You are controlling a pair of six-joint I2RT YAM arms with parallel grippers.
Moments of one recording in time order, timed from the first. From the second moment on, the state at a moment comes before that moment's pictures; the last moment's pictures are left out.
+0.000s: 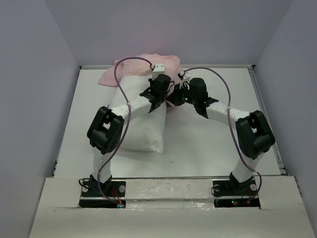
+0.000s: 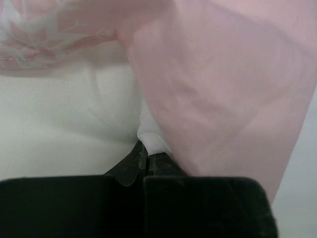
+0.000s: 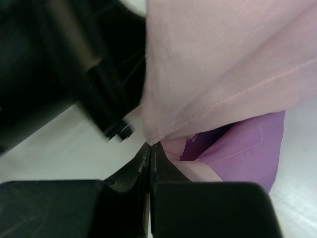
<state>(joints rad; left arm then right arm) -0.65 1.97 1.48 0.03 -0.61 -0.35 0.47 1.80 1.19 0.27 -0.42 0.28</state>
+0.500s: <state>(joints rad) -0.64 1.88 1.28 0.27 -0.63 -0.65 0.68 1.59 0.90 0.35 -0.24 0.46</state>
